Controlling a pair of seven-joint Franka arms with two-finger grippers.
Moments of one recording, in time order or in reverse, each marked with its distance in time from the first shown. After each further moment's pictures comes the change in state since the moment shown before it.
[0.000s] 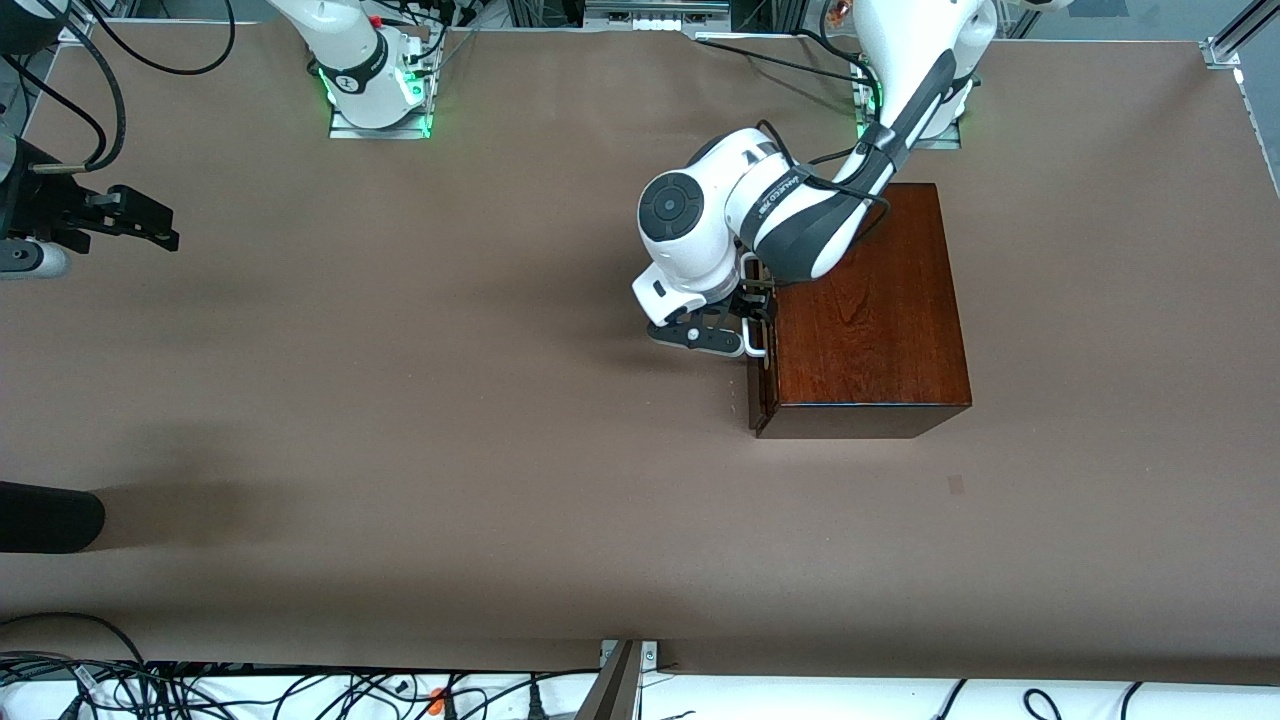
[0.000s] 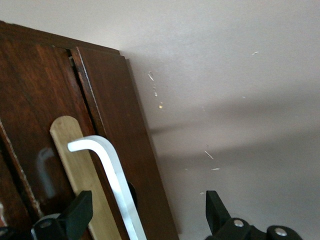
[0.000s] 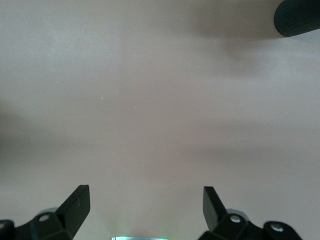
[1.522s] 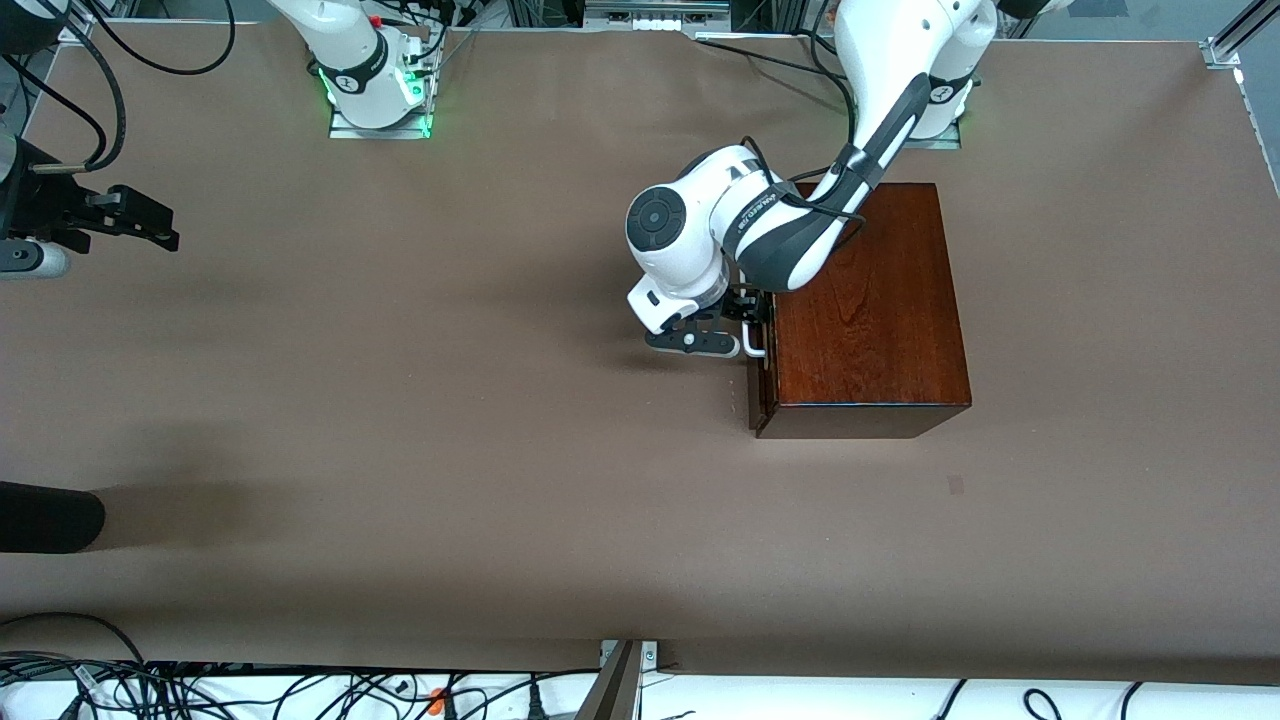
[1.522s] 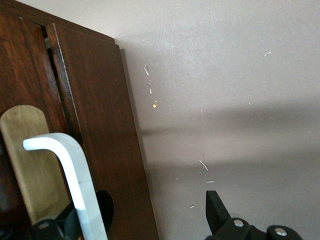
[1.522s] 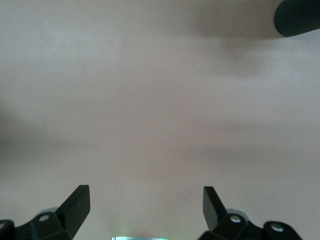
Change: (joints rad) left arm -0.024 0.047 0.003 -0.007 0.012 0.042 -0.138; right arm 0.000 0.000 0.000 0.000 0.000 0.000 0.000
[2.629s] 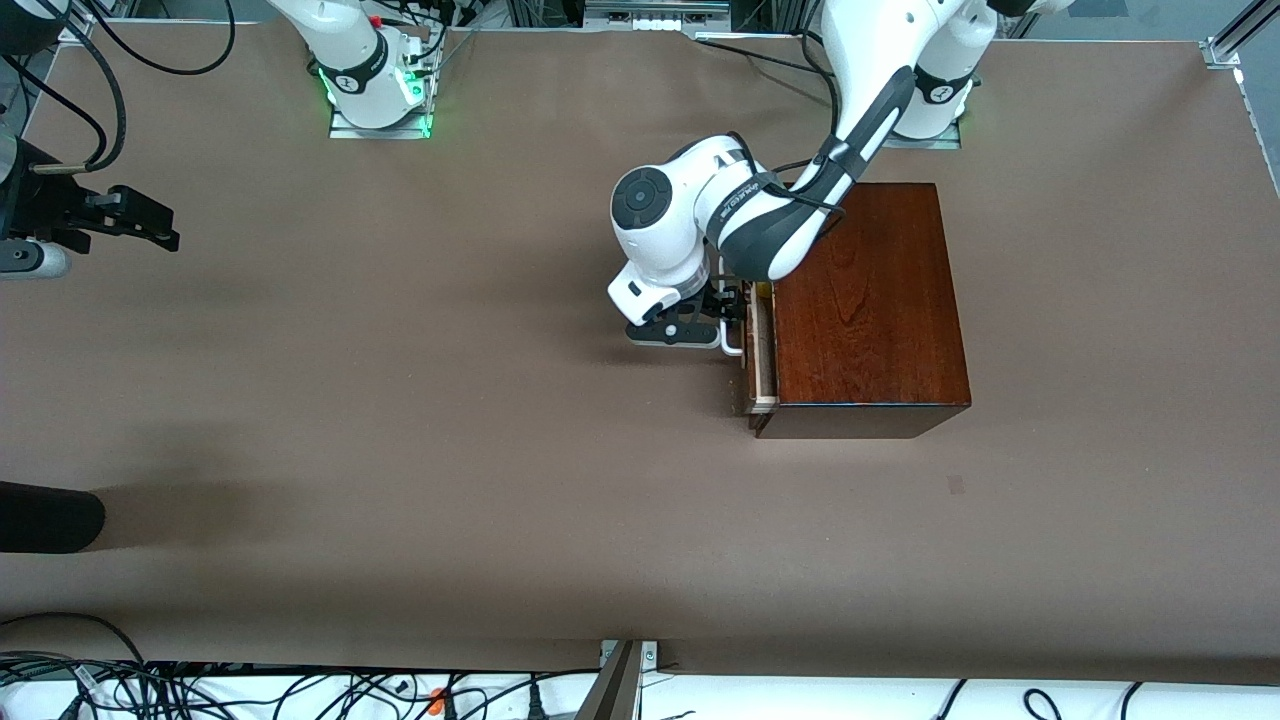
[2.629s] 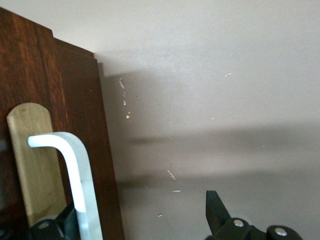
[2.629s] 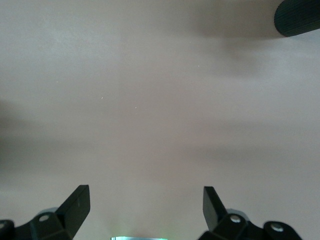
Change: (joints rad) left arm -0.046 0.002 0.010 0.006 0.001 0.098 -0.081; right arm 0.000 0.001 0.000 0.000 0.000 0.000 0.000
